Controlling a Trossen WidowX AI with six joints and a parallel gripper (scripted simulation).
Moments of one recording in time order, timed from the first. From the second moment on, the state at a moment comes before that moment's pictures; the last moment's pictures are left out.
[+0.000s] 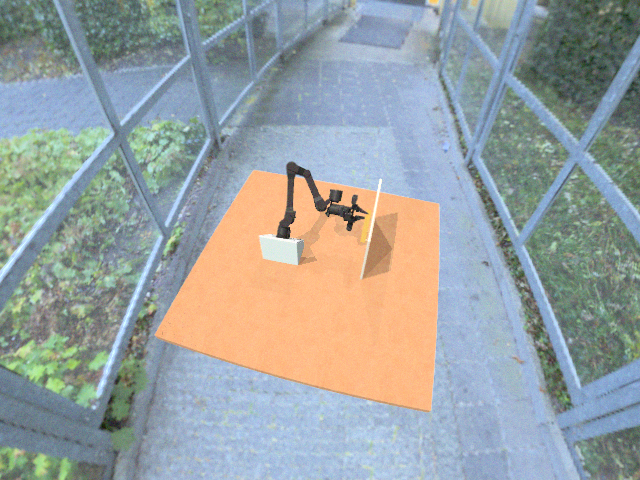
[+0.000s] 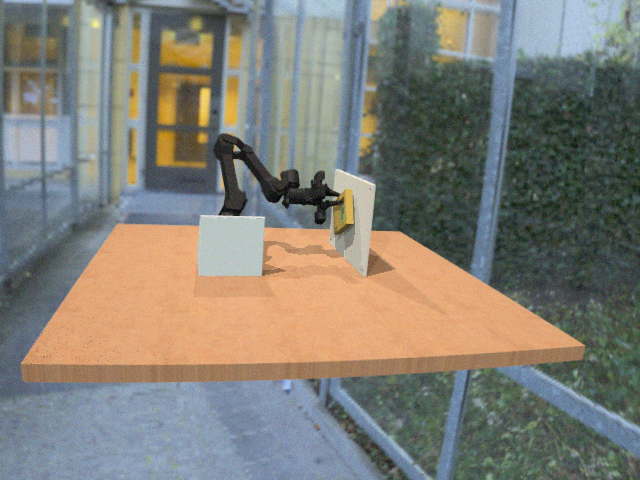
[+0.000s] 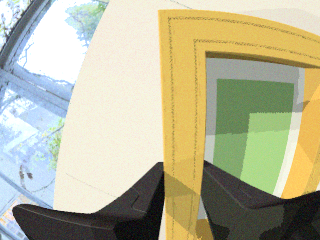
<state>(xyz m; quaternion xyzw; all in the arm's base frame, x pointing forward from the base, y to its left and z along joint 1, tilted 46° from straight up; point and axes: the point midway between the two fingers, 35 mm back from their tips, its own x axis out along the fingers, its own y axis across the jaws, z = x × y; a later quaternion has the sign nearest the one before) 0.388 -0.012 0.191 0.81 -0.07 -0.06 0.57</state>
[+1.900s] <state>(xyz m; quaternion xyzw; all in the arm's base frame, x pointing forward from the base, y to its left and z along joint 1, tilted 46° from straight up) 0.389 -0.009 0.183 0.83 -0.07 -0.06 0.56</state>
